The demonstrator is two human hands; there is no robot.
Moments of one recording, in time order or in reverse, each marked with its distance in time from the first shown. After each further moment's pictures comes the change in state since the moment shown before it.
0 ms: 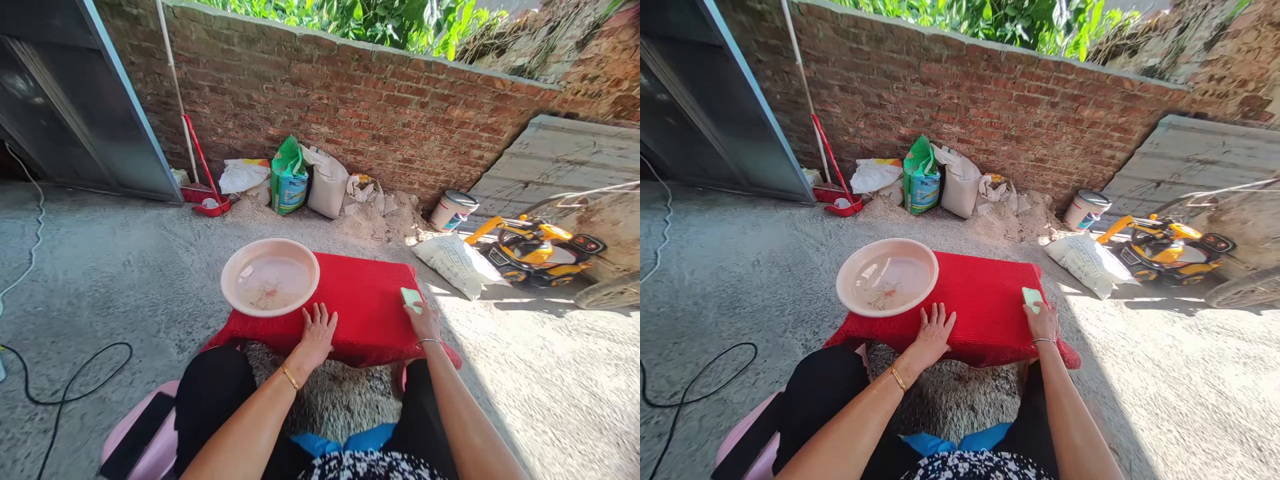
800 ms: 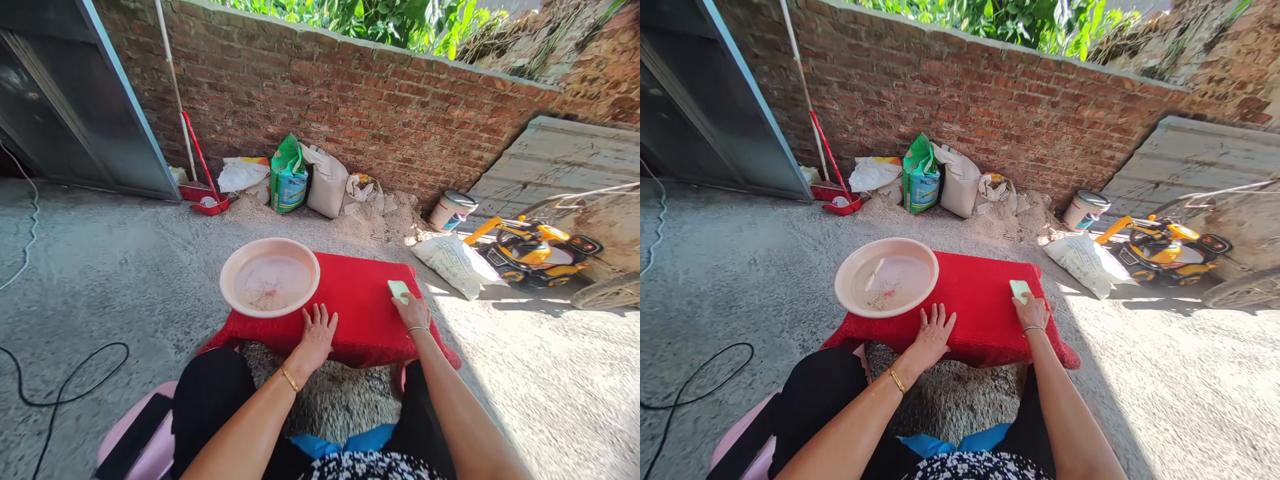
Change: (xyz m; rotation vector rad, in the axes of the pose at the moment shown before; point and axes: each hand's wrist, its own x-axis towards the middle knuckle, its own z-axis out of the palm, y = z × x) left_hand -0.002 -0.001 -0.005 -0.023 -0.028 -0.004; right_hand 0.004 -0.038 0.002 -0.083 -0.065 -0.059
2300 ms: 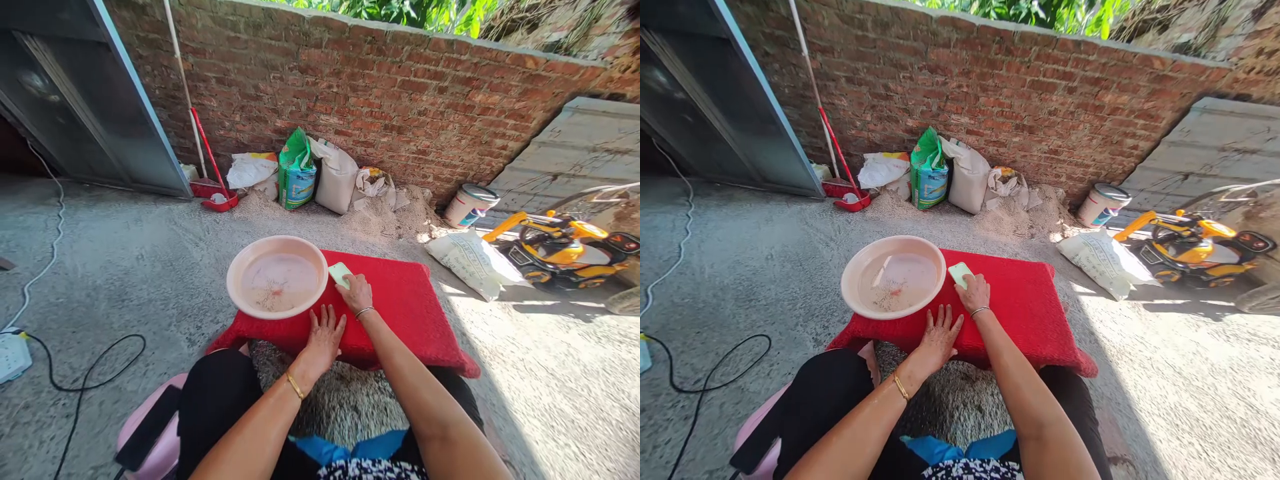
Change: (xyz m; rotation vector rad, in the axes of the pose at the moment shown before) left_hand 0.000 0.000 0.002 -0.005 -0.007 0.004; right_hand -0.040 -0.156 0.055 0.038 -0.054 -0.513
